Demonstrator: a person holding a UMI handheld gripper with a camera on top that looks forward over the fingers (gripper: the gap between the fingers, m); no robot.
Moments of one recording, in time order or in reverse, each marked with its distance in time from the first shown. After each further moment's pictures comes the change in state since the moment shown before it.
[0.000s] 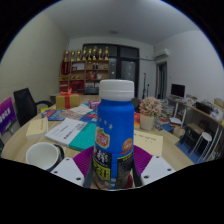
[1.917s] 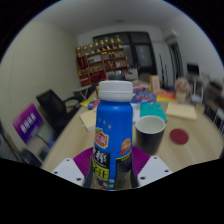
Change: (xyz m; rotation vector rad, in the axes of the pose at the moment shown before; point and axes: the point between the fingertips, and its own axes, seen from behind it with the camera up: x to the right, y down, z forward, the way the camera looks) arm -0.226 0.033 -0.140 -0.152 -0.251 0.153
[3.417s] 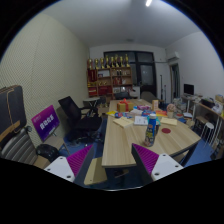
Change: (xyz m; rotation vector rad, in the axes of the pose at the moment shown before) arm -0.255 0.028 -0.393 0.136 0.048 -0.097
